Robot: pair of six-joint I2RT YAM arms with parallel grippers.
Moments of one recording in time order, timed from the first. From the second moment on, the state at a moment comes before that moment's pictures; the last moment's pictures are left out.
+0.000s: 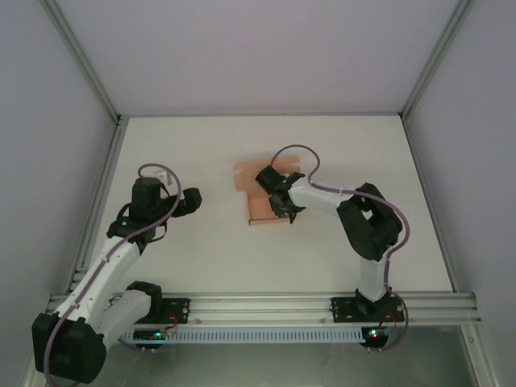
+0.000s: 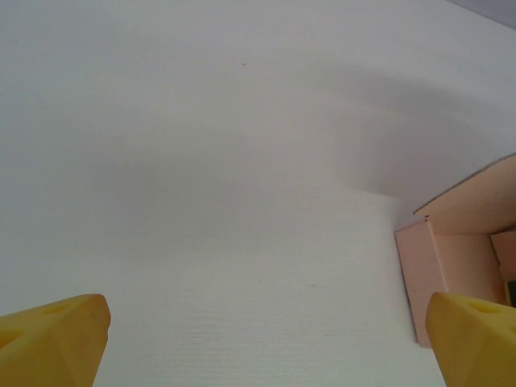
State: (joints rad) left arm -0.24 0.90 0.64 -0.39 0.08 -0.44; right arm 0.71 1.86 1.24 -0.68 0.33 0.44
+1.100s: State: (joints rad) left arm -0.28 1.11 0.64 -0.30 0.19 -0.39; right arm 0.52 1.75 1.04 -0.40 -0.06 0.35
